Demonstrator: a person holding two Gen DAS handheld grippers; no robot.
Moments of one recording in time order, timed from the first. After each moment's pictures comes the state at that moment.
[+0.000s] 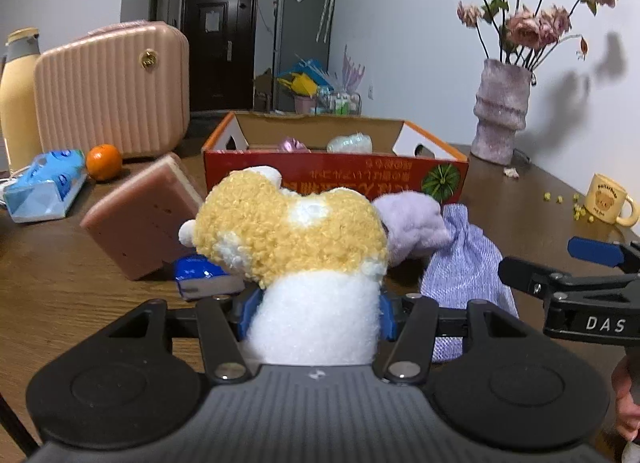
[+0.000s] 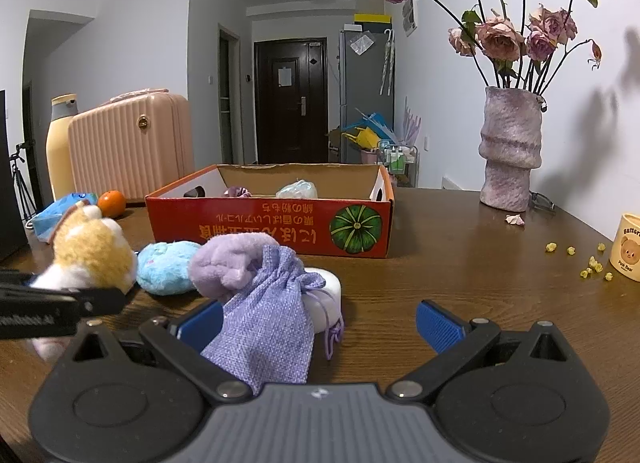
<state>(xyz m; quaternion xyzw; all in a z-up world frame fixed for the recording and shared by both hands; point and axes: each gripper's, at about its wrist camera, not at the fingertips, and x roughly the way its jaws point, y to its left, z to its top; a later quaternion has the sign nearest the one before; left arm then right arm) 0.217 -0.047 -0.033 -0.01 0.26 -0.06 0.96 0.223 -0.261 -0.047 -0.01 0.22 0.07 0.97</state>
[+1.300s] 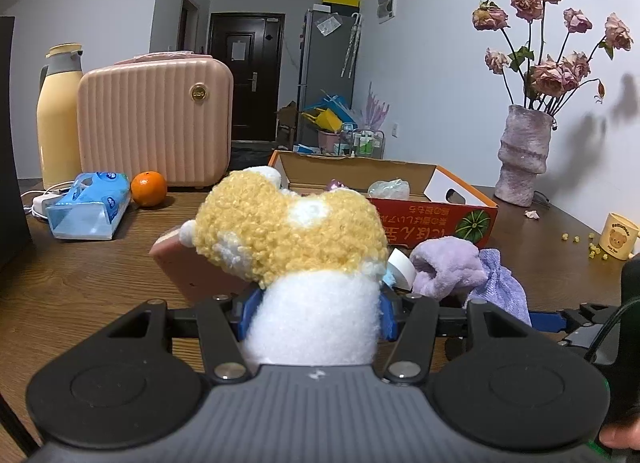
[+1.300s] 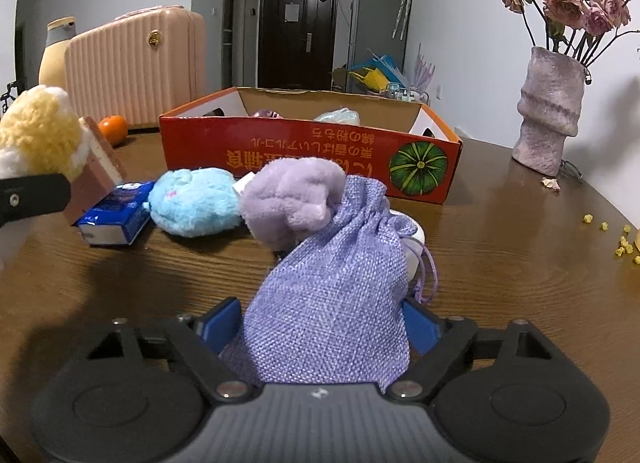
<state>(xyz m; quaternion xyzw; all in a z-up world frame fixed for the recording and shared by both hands) 0.201 -0.005 -0.017 -0.03 0.21 -0.04 0.98 0.255 -0.192 -0.075 -0.05 0.32 0.06 0.95</state>
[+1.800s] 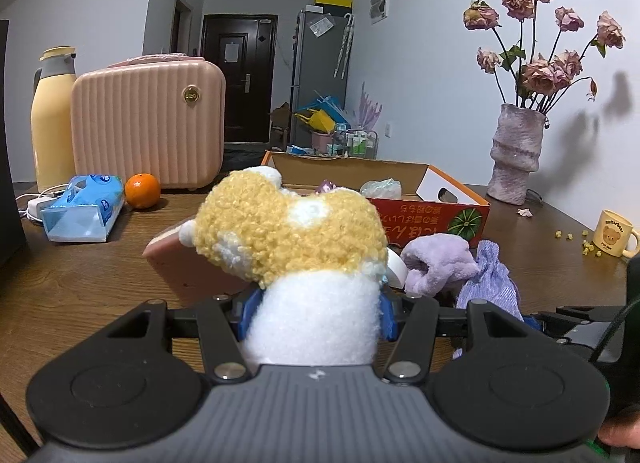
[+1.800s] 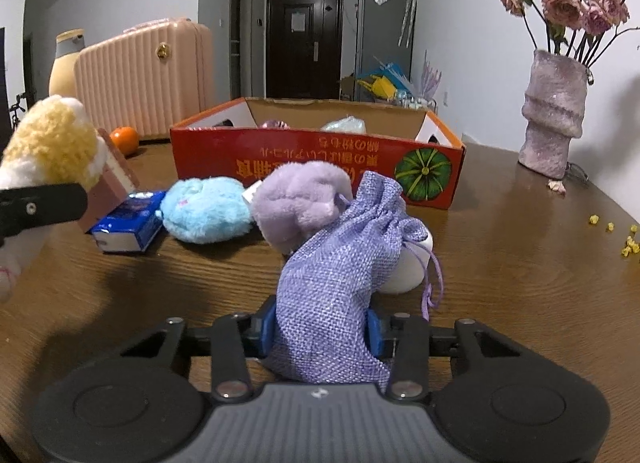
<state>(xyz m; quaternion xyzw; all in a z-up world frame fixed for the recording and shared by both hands) 0.198 -0.005 -0.016 -0.03 0.21 -0.05 0.98 0.245 -0.197 -0.071 -0.04 0.30 0.08 0.95</state>
